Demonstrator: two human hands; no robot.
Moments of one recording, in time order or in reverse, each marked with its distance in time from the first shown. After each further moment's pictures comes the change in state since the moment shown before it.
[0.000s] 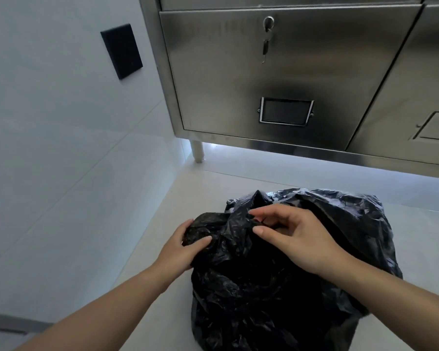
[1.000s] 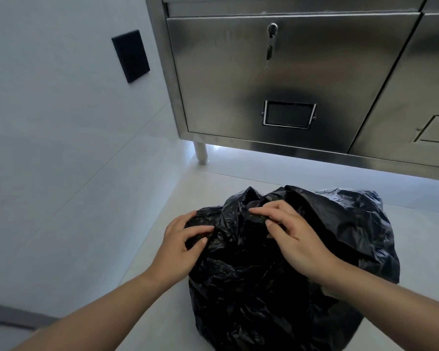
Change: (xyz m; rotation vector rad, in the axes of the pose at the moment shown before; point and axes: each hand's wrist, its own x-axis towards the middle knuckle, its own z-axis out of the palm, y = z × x) left_hand -0.015 0.018 -0.001 0.500 0.014 0.515; right_hand -0.010 0.012 0.003 -0.146 0.074 -0.040
